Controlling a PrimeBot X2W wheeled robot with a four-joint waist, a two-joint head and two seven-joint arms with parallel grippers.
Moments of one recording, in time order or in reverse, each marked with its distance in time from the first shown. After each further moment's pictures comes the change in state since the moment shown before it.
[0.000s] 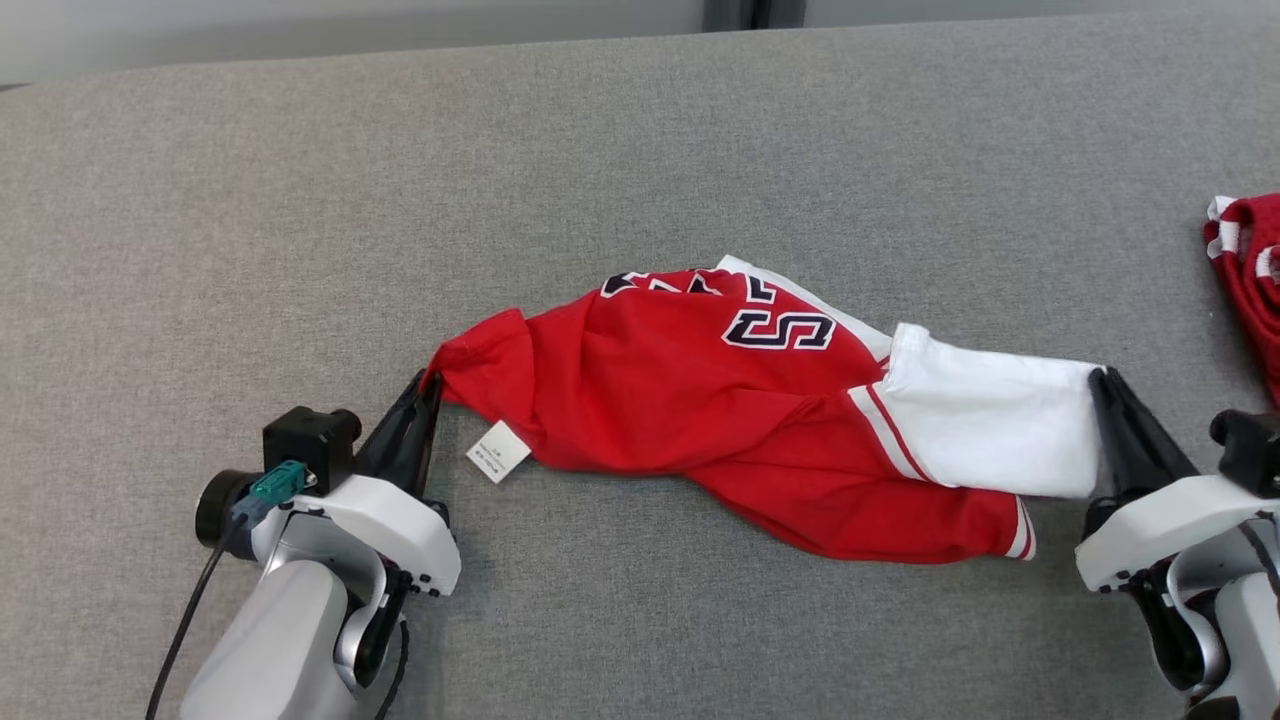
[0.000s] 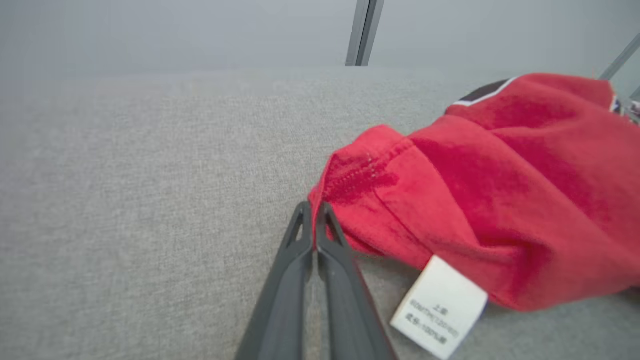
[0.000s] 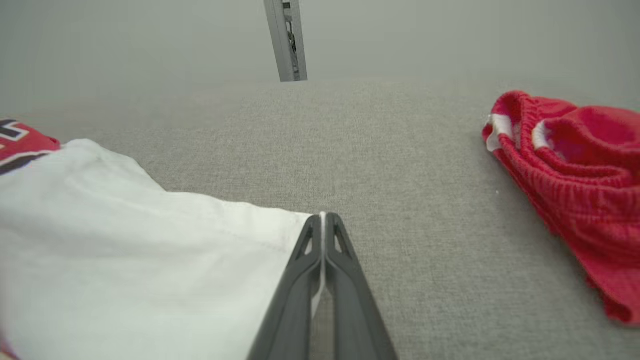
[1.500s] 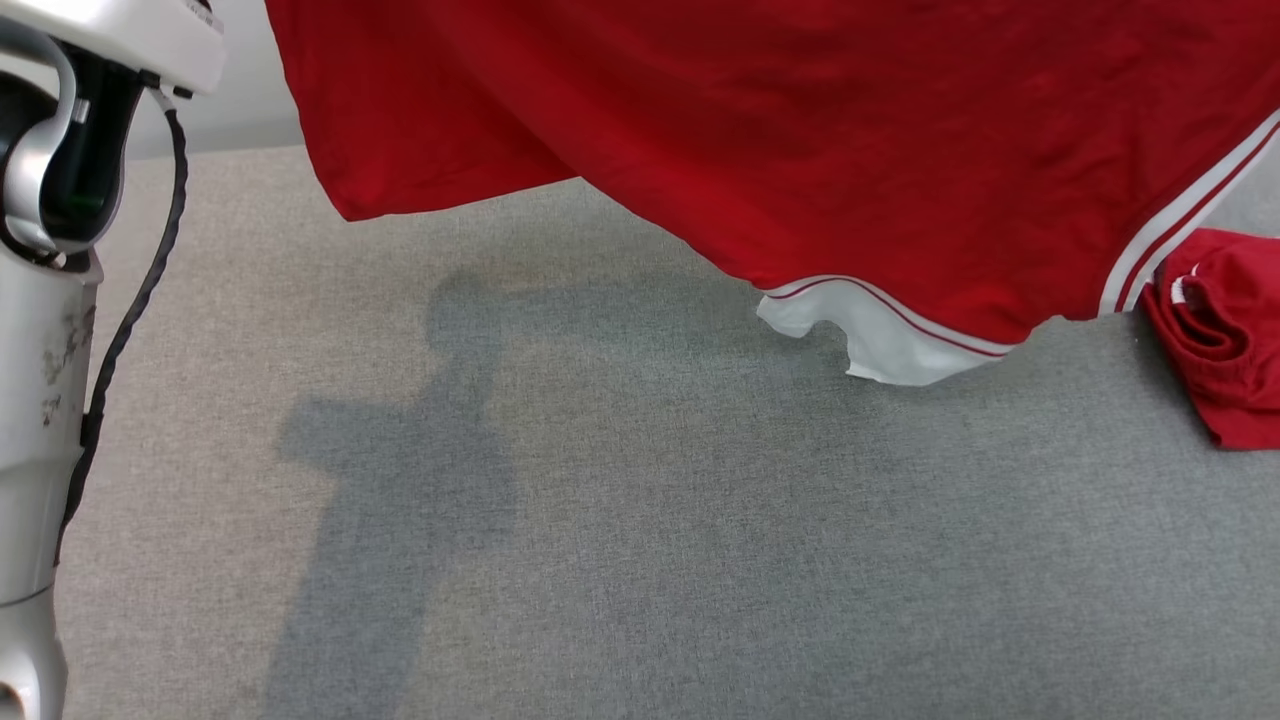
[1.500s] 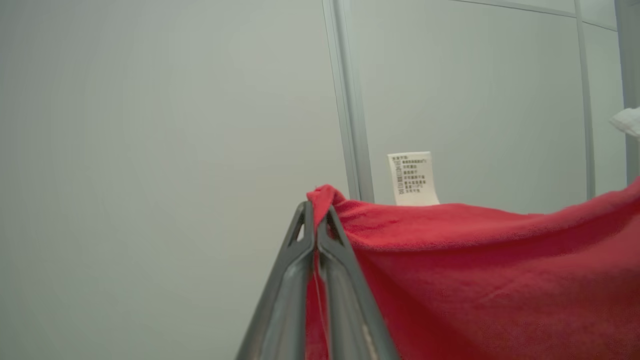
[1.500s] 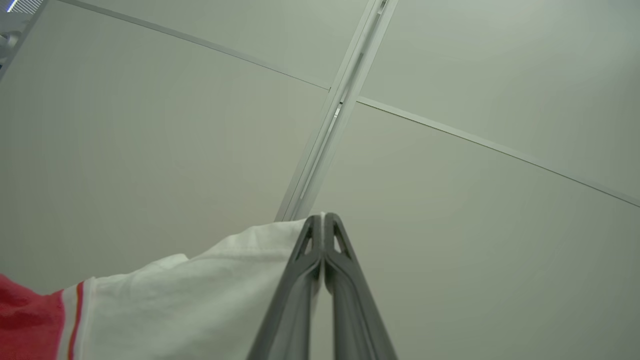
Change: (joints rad) left arm -0.584 0.193 0.125 -0.346 -0.070 -0.024 0.235; right arm -0.835 -0.351 0.148 -0.282 0.025 0.000 0.104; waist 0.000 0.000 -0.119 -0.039
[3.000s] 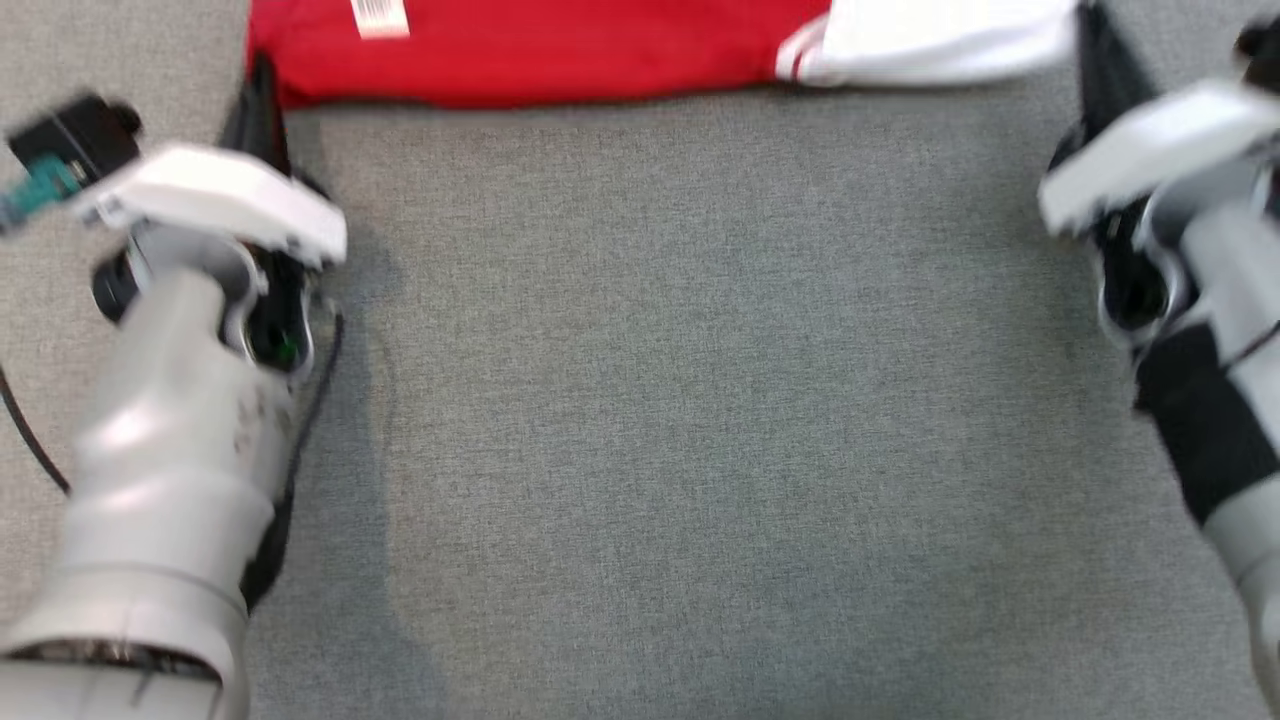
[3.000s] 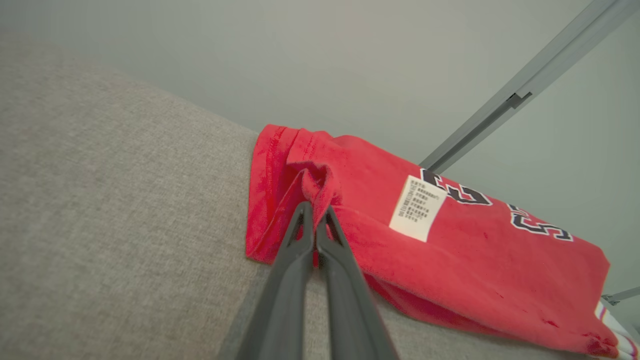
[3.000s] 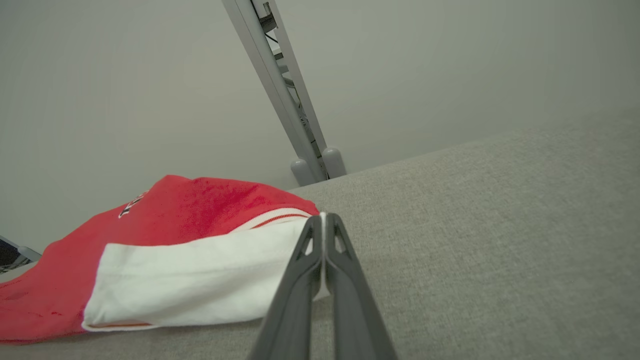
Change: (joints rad) left arm -0.072 -0.256 0.034 0.918 -0.318 -0.073 -0.302; right arm 0.003 0.362 0.220 0.910 0.442 0.000 -0.255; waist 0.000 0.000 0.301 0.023
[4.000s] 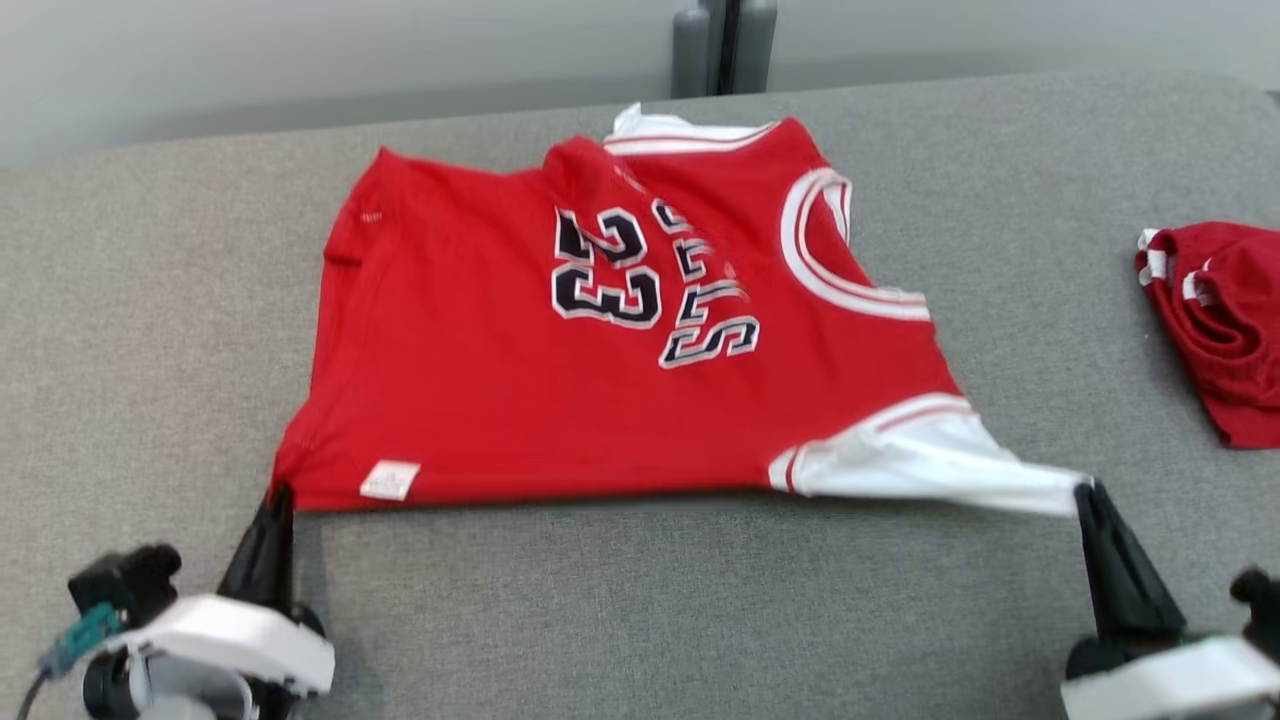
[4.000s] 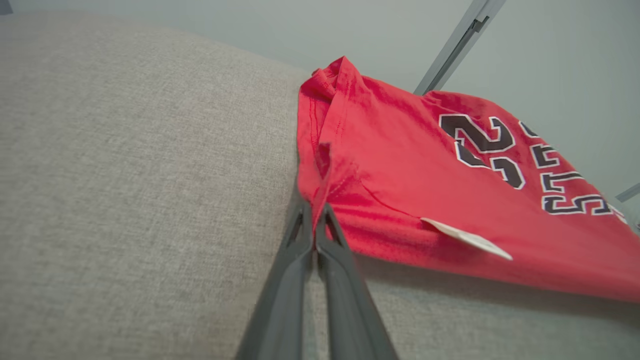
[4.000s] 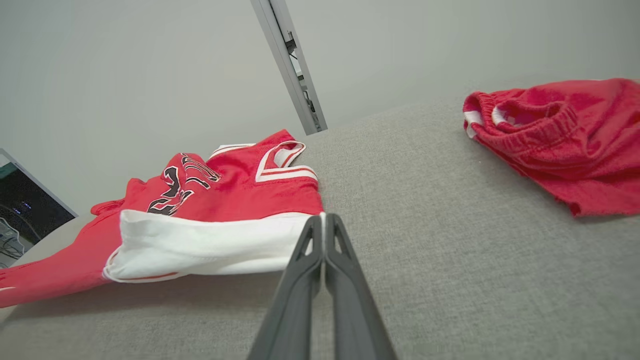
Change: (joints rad) left arm 0.877 0.134 0.051 -0.625 0.119 0.056 0.027; right arm 1.116 0.010 -0.337 -0.868 -0.242 0.000 -0.004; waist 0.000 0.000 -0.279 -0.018
